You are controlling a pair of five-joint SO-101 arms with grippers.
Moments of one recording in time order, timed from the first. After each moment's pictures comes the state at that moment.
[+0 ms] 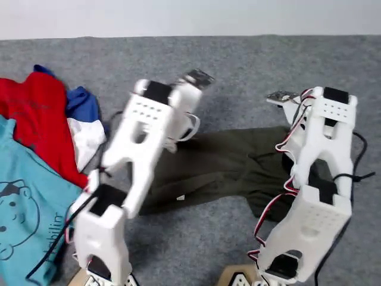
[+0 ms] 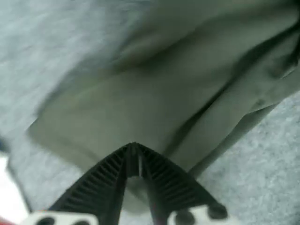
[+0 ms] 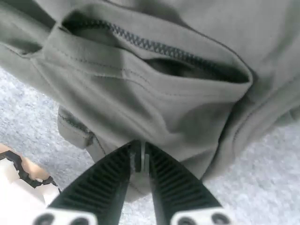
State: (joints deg) left arm 20.2 25.5 -21.8 98.9 -7.2; right arm 16.1 25.9 -16.4 99.4 50.5
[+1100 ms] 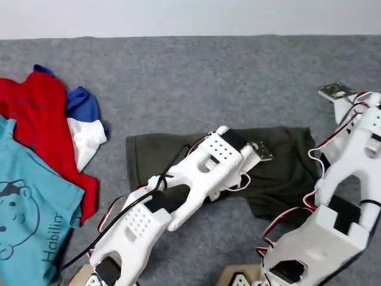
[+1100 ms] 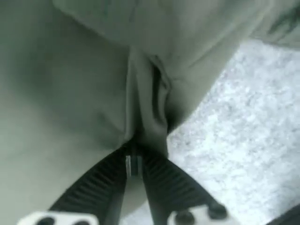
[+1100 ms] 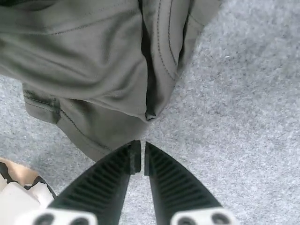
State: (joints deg) left arm 40.9 42.8 -21.1 98.8 -7.3; right arm 28.8 16.0 -16.4 100.2 50.5
